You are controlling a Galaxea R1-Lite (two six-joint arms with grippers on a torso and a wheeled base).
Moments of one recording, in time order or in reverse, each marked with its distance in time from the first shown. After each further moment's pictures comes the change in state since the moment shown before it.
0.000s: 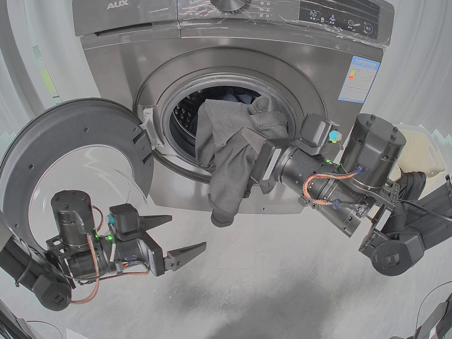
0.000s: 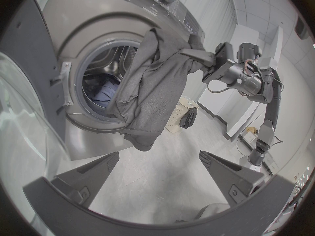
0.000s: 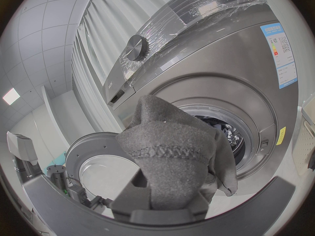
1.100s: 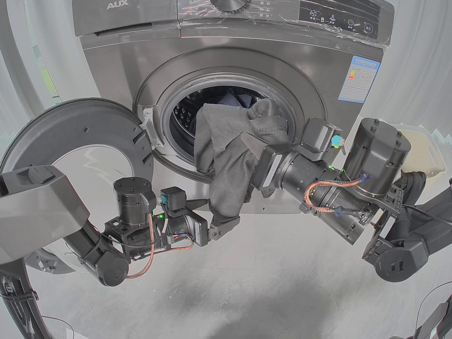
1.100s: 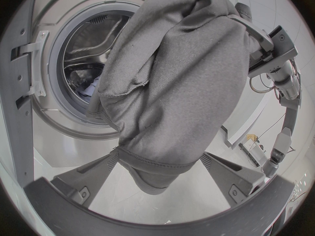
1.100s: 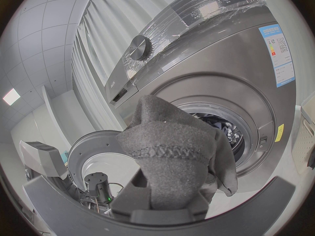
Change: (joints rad) left arm -0.032 0.370 -0.346 -0.076 0.011 -0.077; right arm 0.026 -0.021 0.031 -0.001 -0.020 0.001
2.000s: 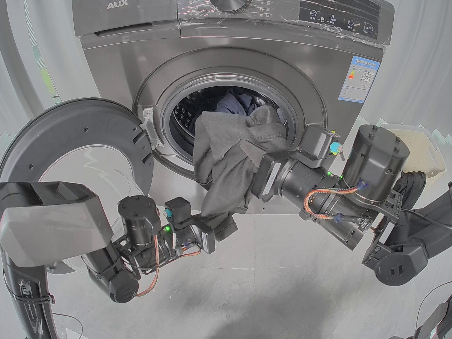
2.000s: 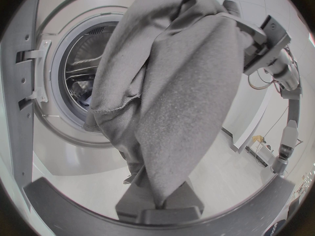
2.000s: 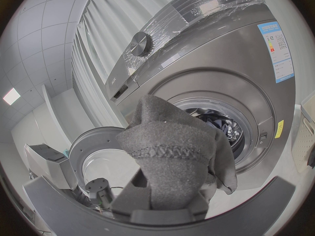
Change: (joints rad) left arm -0.045 0.113 0.065 -0.305 0.087 0.009; right arm 0.006 0.000 0.026 -0.002 0.001 0.002
